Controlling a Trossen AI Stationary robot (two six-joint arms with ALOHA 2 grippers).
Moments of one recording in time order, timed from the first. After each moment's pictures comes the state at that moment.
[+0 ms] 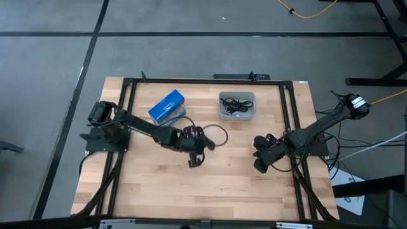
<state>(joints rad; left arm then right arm) -0.20 1.76 1.19 -0.42 -0.29 -0.36 0.51 1.11 0.56 -0.58 0.27 0.99</state>
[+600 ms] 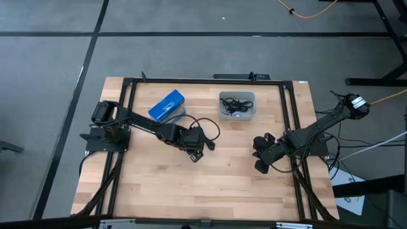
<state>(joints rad) -0.15 1.80 1.19 -0.58 -0.22 -0.86 0.51 1.11 0.56 -0.57 0.27 0.88</state>
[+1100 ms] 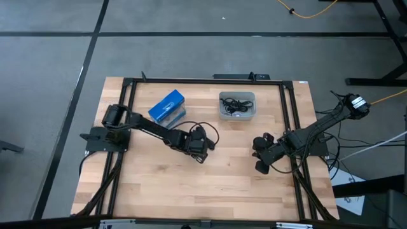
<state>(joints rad) -0.16 1.94 1.19 -0.51 -0.19 -1.12 0.51 1.11 0.56 -0.56 0.27 0.81</state>
